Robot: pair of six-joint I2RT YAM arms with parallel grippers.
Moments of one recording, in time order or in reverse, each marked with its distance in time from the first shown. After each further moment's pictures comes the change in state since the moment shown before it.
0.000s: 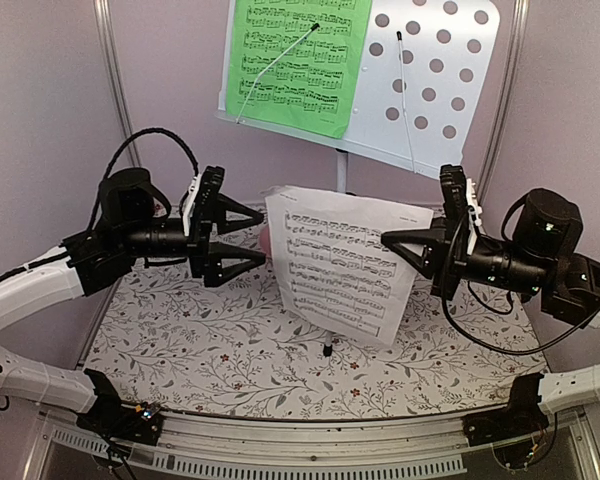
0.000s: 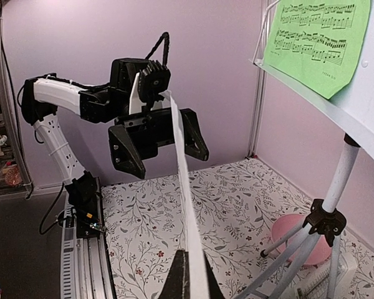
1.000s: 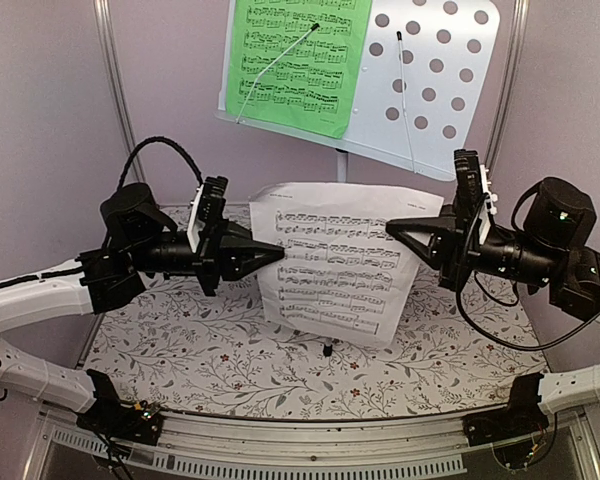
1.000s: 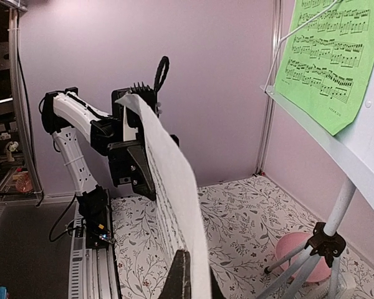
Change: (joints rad) left arm -0.159 0.022 -0.082 0.318 0.021 -0.102; right arm 0.000 0.005 0.060 -0.004 -0.045 -0.008
